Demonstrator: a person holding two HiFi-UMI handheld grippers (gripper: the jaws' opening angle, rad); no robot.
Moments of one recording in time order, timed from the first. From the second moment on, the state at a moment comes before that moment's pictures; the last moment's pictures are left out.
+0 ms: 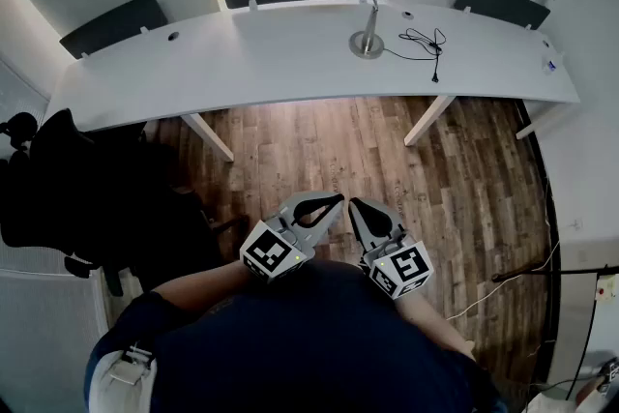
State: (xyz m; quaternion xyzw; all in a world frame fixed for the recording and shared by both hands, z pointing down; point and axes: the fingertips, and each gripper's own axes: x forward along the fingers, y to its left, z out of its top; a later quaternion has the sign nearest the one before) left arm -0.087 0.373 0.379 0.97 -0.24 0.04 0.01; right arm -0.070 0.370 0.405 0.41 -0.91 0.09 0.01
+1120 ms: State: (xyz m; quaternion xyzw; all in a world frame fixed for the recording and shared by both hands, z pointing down) left arm -0.037 0.367 0.376 0.96 -0.29 0.02 0.02; right arm -0.007 0.362 0.400 0.40 -0.92 0.07 0.00
